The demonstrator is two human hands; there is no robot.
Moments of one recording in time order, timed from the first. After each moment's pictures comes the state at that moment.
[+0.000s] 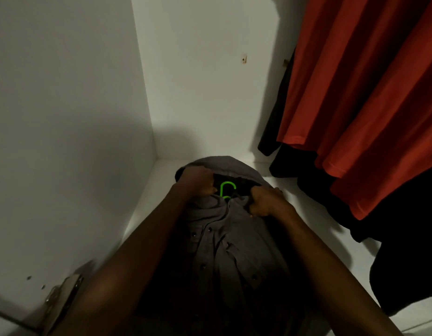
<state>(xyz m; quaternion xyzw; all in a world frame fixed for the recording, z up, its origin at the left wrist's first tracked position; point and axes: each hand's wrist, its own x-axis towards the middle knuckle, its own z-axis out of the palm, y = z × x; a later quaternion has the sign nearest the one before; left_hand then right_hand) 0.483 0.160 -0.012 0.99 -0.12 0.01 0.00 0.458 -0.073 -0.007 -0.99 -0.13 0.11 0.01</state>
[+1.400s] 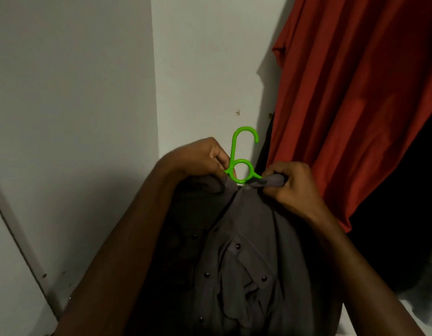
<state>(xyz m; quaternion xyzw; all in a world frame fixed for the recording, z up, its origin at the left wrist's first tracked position) 0.345 0.144 0.213 0.90 -0.24 -0.02 0.37 0.354 -0.113 0.156 -0.84 -0.29 -0.26 0.38</state>
